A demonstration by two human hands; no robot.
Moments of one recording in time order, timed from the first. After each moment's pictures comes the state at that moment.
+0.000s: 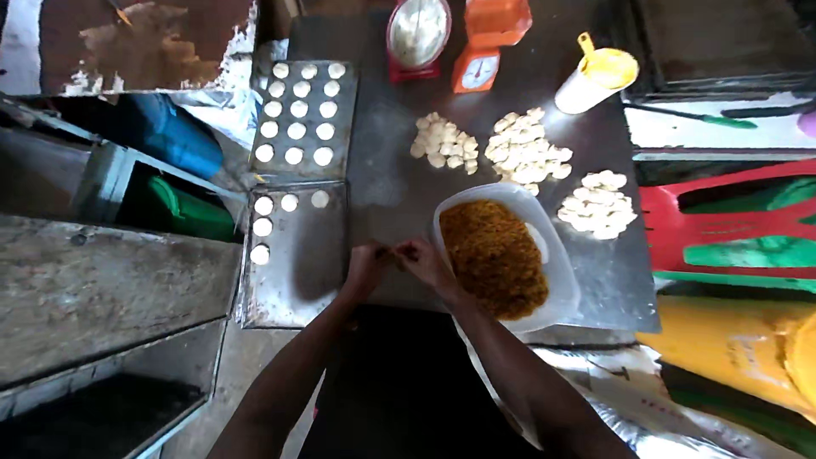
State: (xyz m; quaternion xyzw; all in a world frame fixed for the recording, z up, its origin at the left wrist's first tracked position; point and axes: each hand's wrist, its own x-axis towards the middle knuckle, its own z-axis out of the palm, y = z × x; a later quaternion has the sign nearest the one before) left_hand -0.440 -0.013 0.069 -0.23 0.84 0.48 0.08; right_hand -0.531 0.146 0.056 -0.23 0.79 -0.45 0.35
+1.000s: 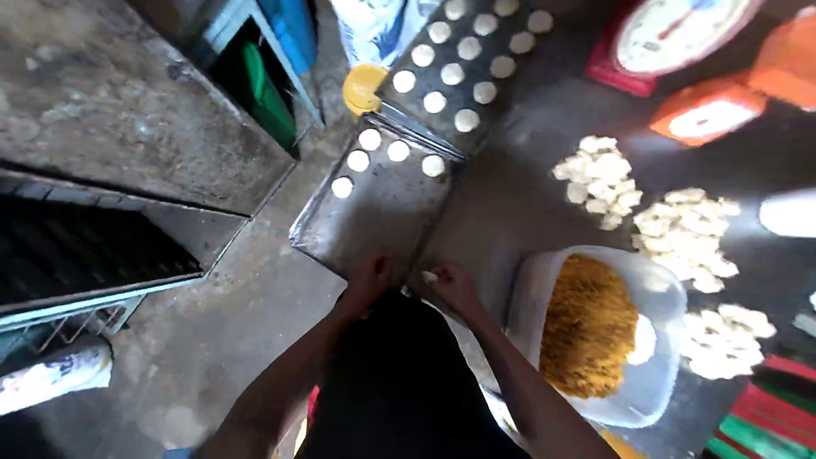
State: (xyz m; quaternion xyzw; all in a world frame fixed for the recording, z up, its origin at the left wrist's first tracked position) left_hand -0.250 -0.080 0.036 -0.45 0.73 0.52 0.03; right_hand -0.452 0.066 0.013 -0.31 0.80 -0.23 0.46
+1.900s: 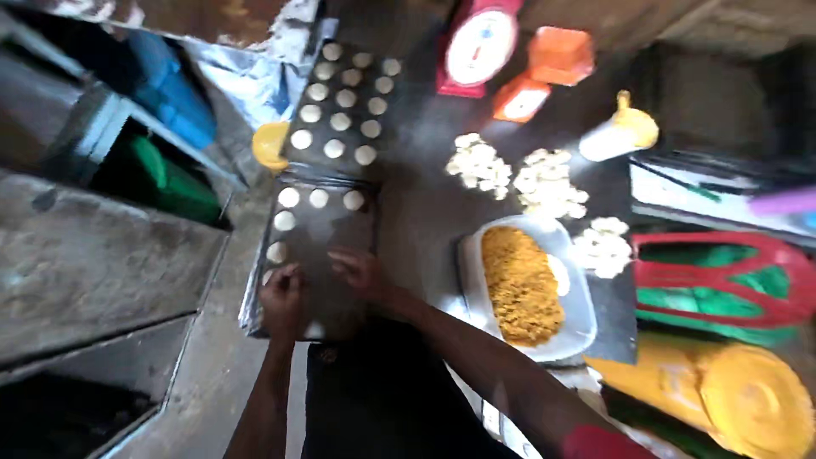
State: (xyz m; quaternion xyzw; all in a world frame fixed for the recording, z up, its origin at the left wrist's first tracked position) left_hand -0.268 -0.171 0.053 -0.39 0.71 0.52 -0.26; right_hand -0.440 -0.043 0.040 -0.48 0.73 -0.42 0.24
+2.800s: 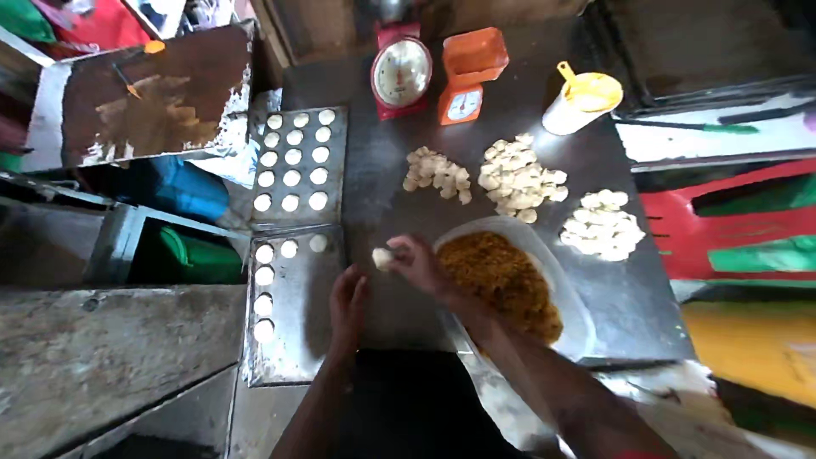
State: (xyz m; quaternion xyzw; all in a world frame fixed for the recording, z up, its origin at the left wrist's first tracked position) left_hand -0.442 -0.031 0.093 -0.30 0.71 0.63 -0.13; right_hand -0.608 0.103 0.084 -0.27 0.76 -0.51 0.28
